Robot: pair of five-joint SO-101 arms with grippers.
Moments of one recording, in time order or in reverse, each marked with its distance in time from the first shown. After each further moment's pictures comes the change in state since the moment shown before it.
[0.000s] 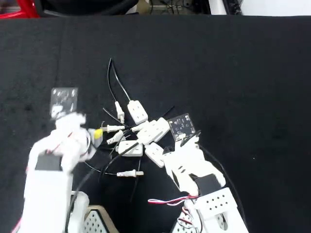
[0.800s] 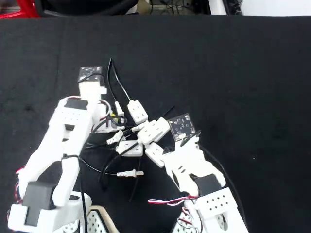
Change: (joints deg) left arm 5.9 44.1 -23.3 -5.6 4.4; right arm 0.0 0.0 0.0 0.0 0.0
